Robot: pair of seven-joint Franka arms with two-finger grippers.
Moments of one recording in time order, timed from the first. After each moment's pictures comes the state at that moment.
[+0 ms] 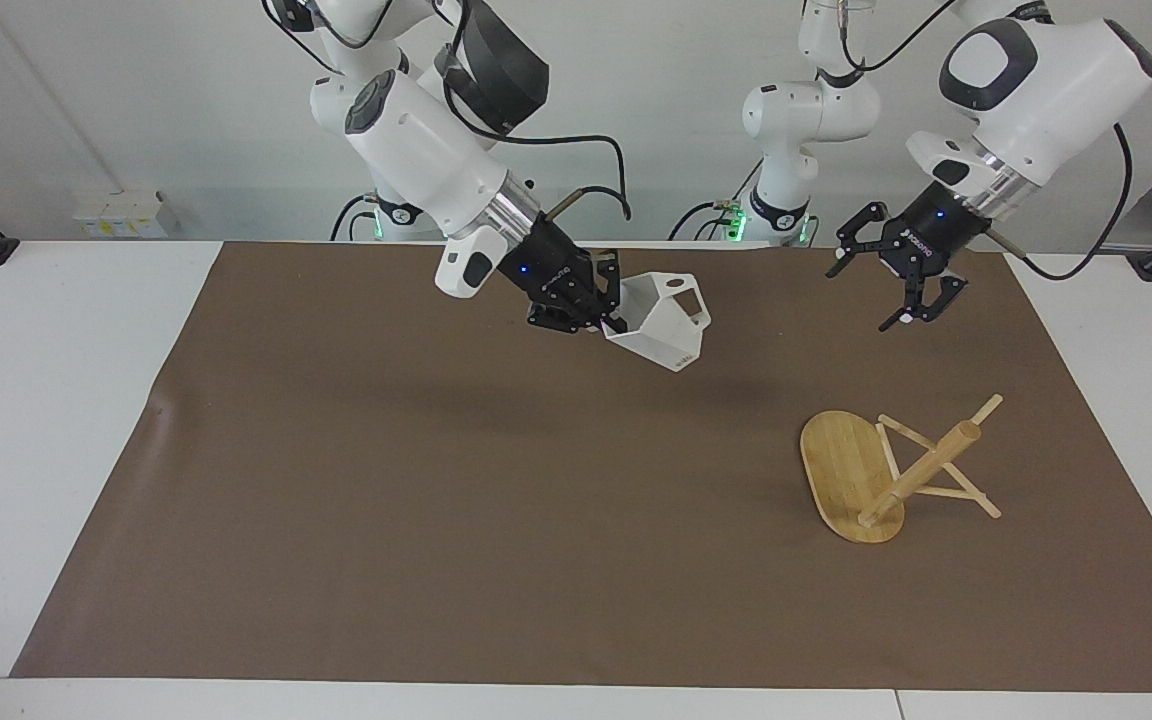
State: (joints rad) left arm -0.04 -0.16 -0.02 -2.06 -0.62 2.05 1.35; right arm 0.06 0.26 0.47 -1.58 0.56 2.20 0.18
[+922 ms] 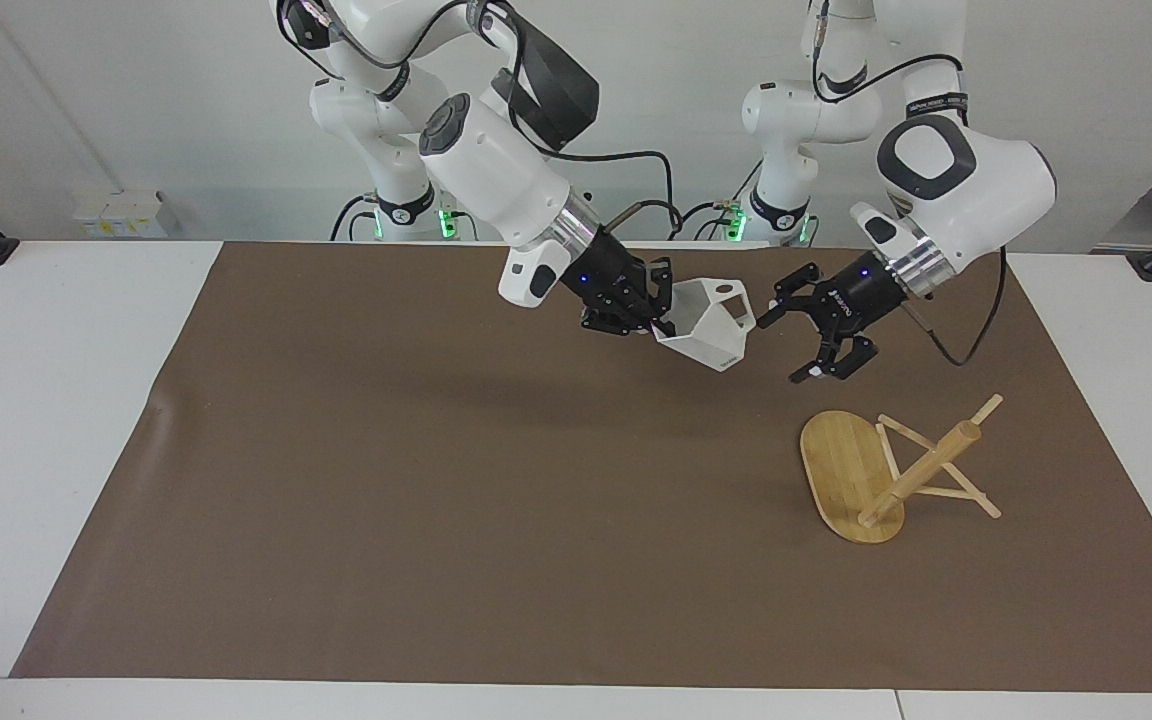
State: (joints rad) left arm -0.15 -0.05 -0.03 -2.08 -0.98 2.17 1.71; right arm 0.09 0.30 0.50 -1.58 0.52 2.29 0.27
